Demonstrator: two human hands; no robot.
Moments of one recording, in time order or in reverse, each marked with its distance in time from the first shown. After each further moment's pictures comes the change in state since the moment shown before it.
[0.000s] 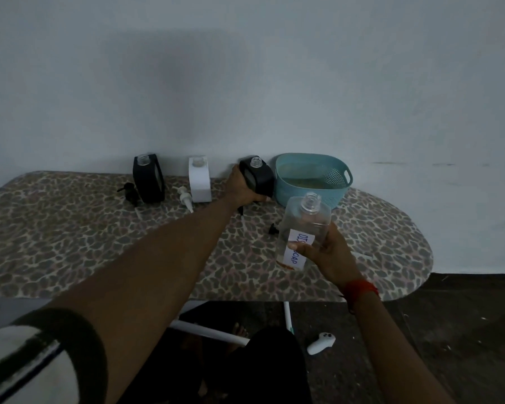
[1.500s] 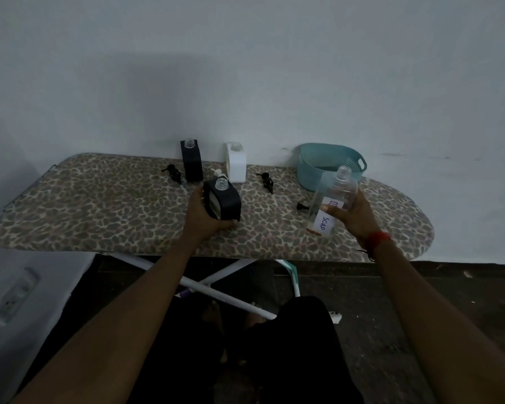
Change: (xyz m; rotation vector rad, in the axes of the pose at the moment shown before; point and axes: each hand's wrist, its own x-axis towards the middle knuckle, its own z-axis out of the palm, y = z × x) left_hand -0.164 -0.136 -0.121 -0.246 0.183 0.104; right_hand -0.015 -0.044 0.013 -0.096 0.090 0.021
